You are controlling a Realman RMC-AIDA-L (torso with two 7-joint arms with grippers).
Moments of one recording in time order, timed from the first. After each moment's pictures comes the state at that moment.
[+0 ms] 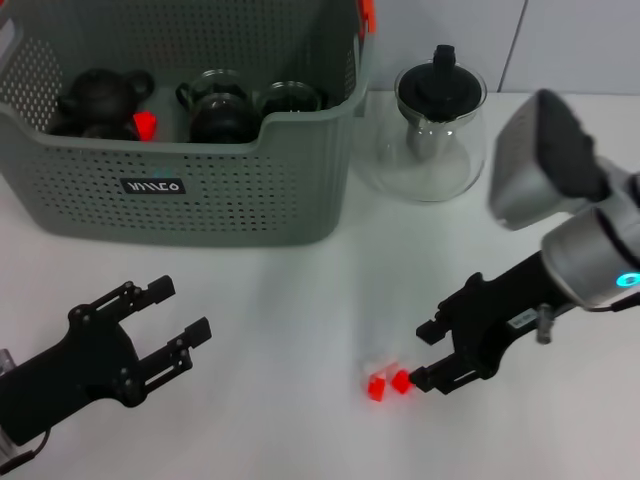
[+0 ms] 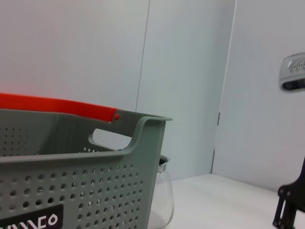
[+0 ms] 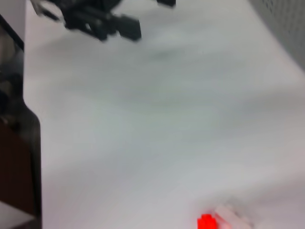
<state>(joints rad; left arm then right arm) -0.22 -2.15 0.34 0.45 1.96 1.70 -0.82 0.66 2.10 -1.35 -1.09 -2.33 -1.59 2.06</state>
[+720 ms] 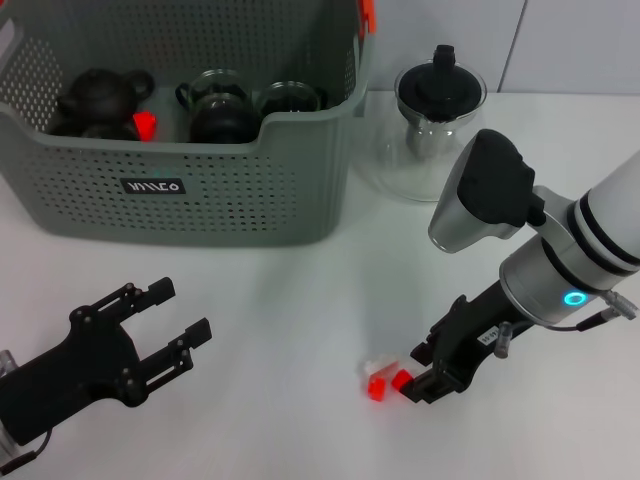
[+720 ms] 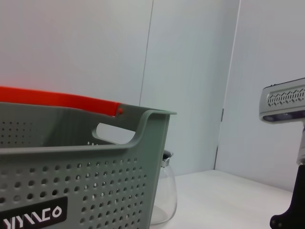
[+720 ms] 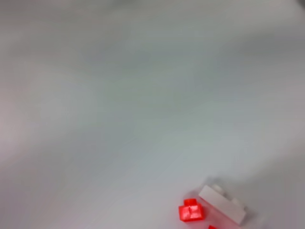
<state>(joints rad) -0.22 -2.15 0.35 0.44 1.96 1.68 -0.82 0.75 2.10 -1.49 -0.89 -2.36 -1.41 2.19</state>
